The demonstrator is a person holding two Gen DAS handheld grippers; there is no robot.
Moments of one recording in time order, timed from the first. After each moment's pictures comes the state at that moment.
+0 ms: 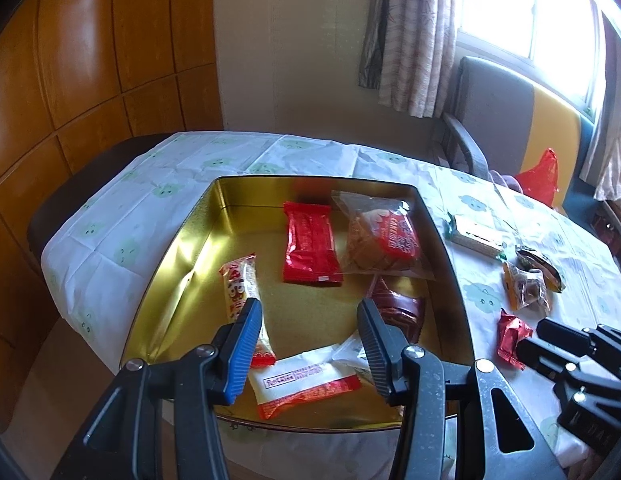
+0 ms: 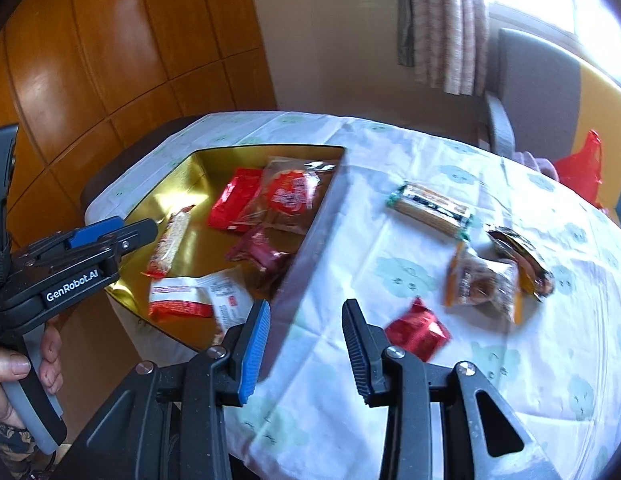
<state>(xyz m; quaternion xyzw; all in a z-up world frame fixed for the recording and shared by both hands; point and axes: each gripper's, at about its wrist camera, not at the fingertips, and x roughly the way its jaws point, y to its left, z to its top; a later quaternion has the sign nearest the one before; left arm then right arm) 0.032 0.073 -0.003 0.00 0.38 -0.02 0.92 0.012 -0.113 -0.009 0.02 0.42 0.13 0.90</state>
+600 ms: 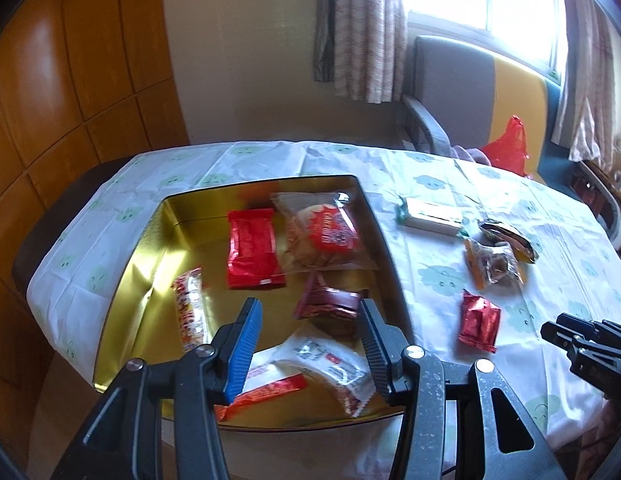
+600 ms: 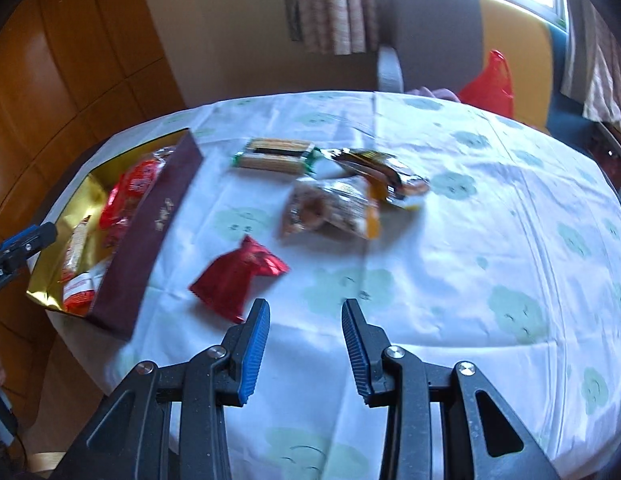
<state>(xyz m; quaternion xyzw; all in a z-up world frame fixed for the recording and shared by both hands) 0.026 0.019 0.003 0.06 0.38 -0.08 0.92 -0.019 -0.230 -0.043 0.09 0.45 -0.01 0.89</state>
